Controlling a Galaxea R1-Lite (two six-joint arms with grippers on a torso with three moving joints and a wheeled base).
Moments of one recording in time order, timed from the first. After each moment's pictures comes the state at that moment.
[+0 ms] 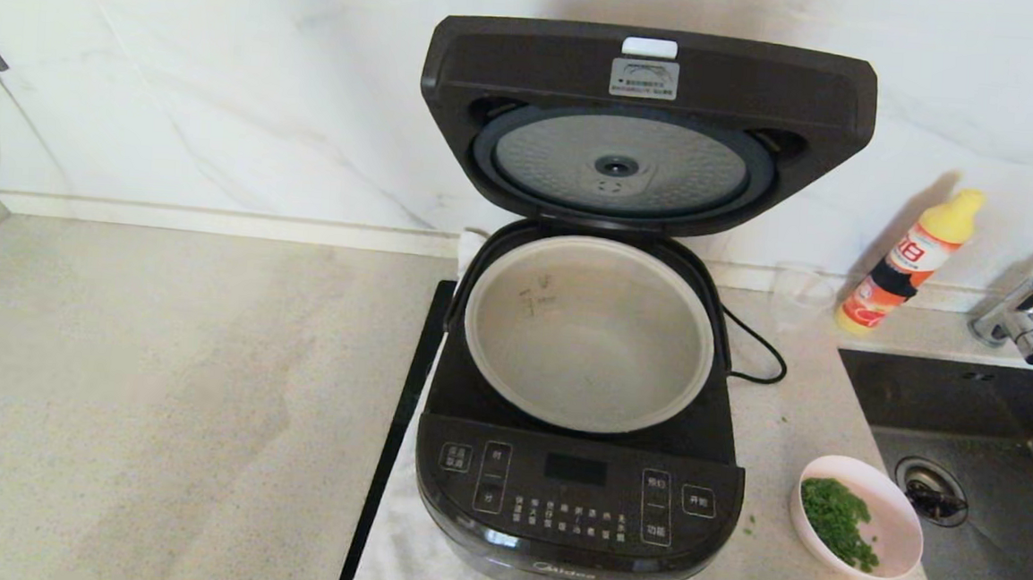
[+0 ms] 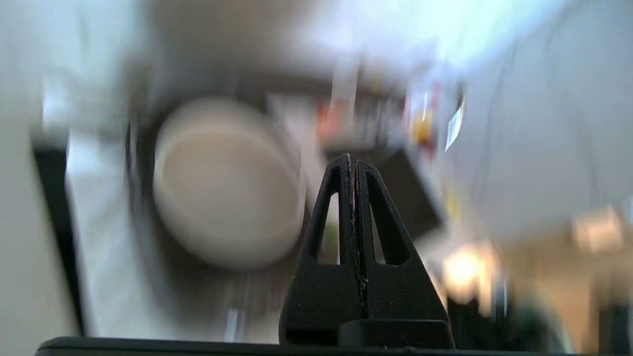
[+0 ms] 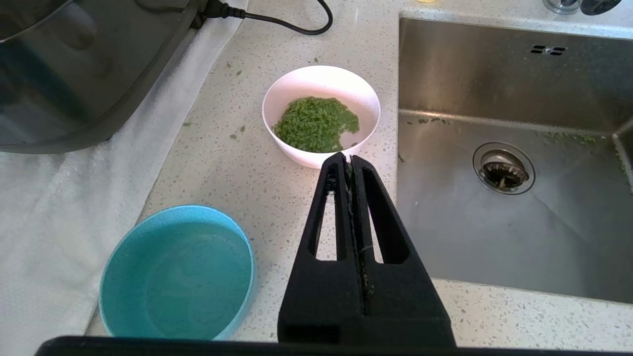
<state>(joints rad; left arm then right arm) -0.85 1.14 -1.53 0.41 0.05 -0.40 0.00 0.00 -0.01 0.01 0.00 0.01</state>
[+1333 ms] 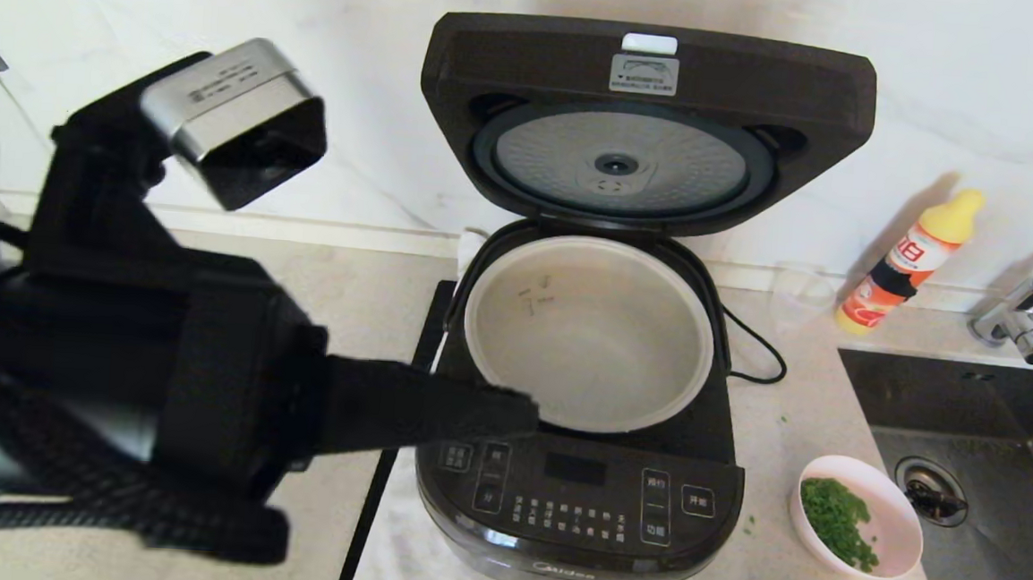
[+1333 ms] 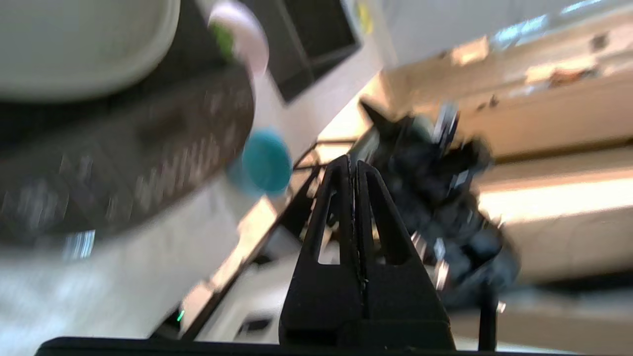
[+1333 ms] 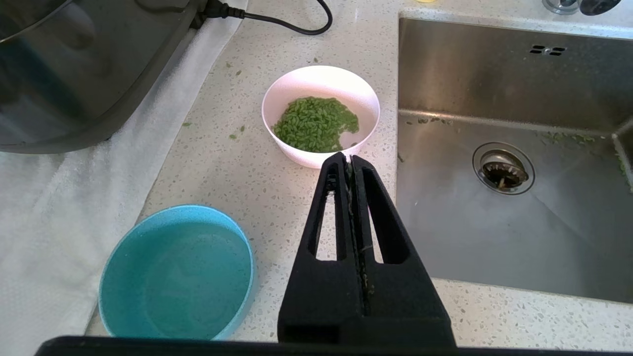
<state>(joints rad) -0.85 1.33 -1.10 0.06 -0.44 -0.55 0.00 0.00 -0.01 0.01 0.00 0.01</state>
